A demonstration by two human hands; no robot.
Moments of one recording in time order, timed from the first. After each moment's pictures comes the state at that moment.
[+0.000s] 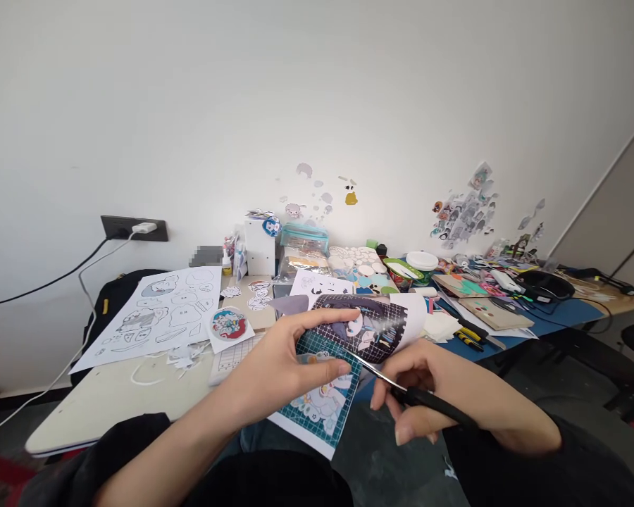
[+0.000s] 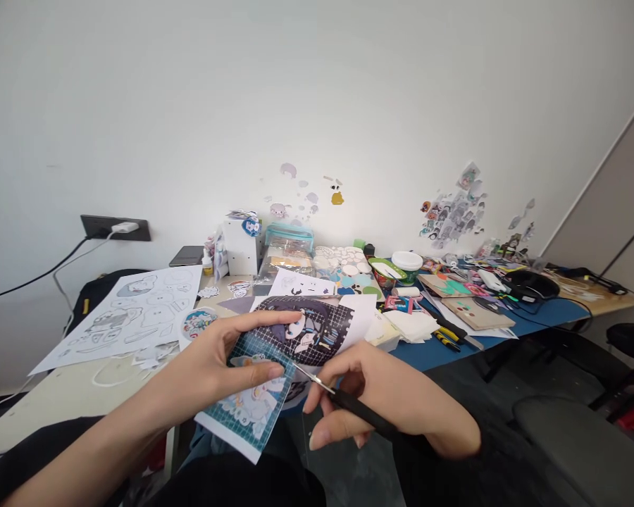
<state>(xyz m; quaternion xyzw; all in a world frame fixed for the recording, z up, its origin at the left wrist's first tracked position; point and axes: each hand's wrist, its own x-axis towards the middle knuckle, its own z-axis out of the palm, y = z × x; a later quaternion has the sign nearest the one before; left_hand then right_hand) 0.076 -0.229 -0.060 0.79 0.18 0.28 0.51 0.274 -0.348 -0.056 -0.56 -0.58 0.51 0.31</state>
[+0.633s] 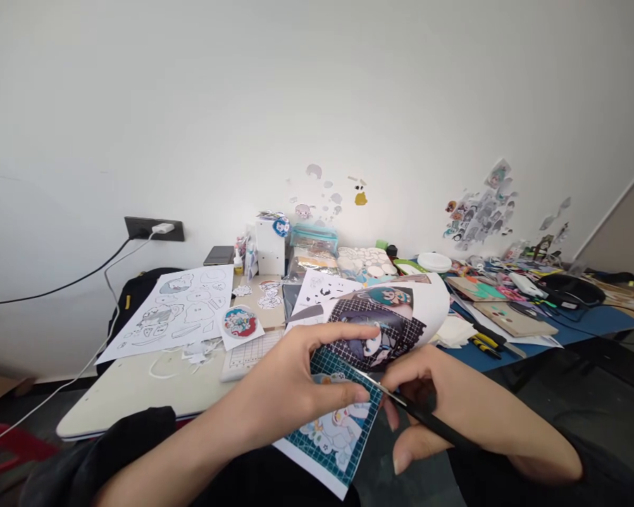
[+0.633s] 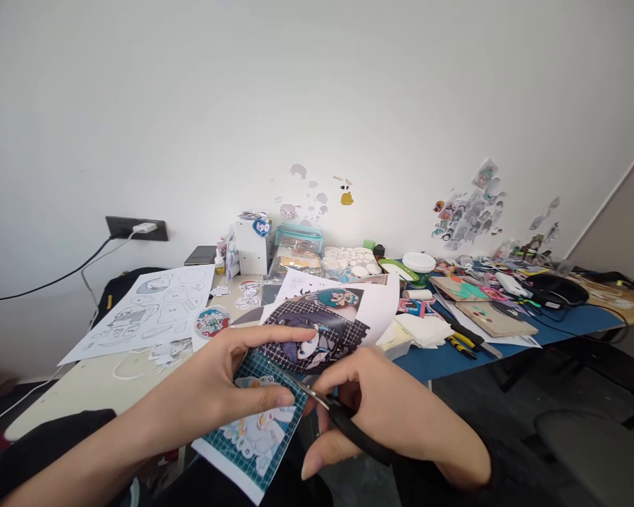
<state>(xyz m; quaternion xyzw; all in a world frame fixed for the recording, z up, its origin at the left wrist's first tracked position) 0.072 -0.243 -0.052 0.80 0.16 0.24 0.53 0.267 -0.340 -0.059 -0.55 -0.65 0.46 0.27</state>
